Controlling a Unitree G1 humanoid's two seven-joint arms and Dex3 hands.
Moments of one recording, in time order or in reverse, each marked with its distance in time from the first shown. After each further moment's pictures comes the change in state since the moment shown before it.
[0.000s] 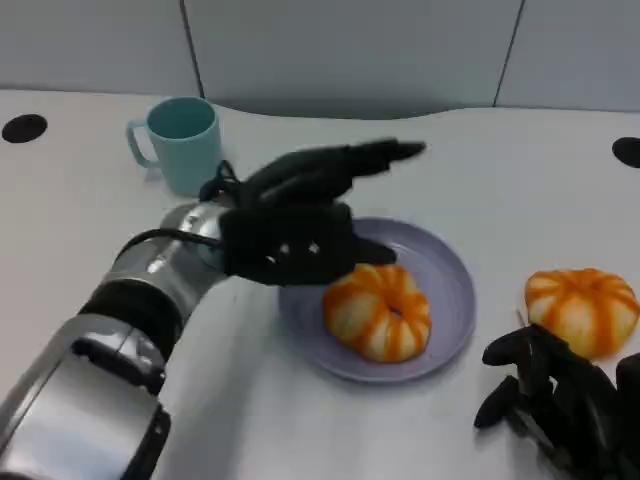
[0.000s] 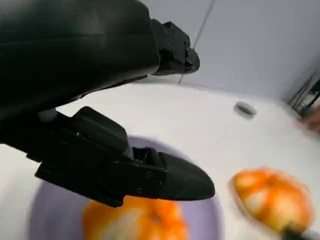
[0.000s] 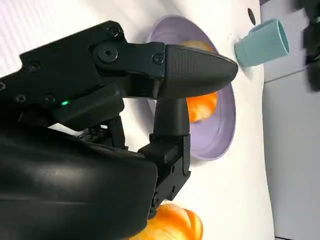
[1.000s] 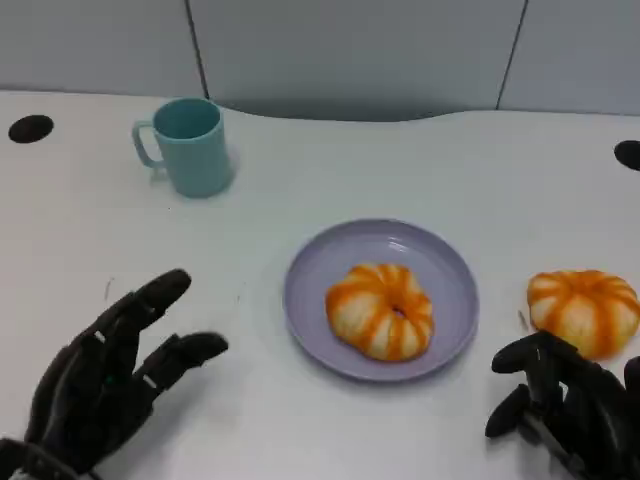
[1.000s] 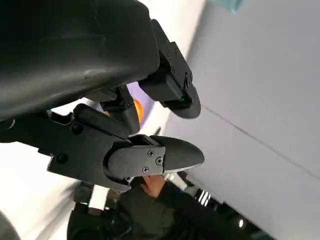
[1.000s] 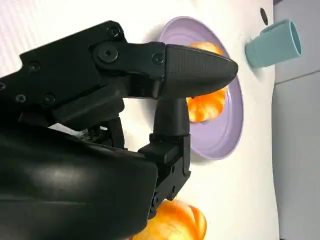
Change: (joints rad) left arm 0.863 0.002 0.607 -0.755 -0.970 0.839 -0.590; right arm 0.028 -0.039 0.004 -0.068 -0.004 0.074 0.006
